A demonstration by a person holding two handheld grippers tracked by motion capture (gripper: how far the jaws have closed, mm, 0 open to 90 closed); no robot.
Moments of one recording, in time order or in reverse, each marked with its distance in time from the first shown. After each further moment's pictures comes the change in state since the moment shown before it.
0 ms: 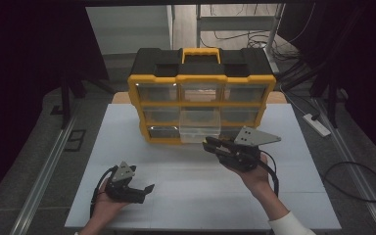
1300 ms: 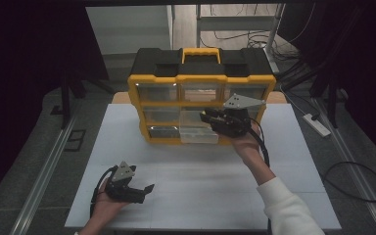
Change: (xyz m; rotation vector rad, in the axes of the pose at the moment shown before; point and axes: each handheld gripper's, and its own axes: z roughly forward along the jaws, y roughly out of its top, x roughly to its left) left arm 0.001 0.000 0.000 -0.001 -0.001 -0.002; right arm -0.053 0.037 0.048 0.097 -0.128 0.018
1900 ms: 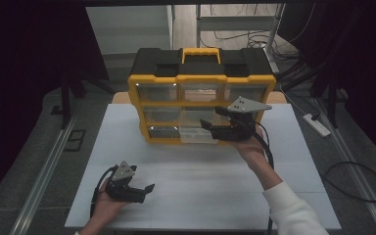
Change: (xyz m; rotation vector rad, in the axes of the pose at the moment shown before) left arm 0.001 0.001 0.001 -0.003 -0.010 -0.012; right arm 0.006 -0.003 -0.016 -0.019 -0.035 0.013
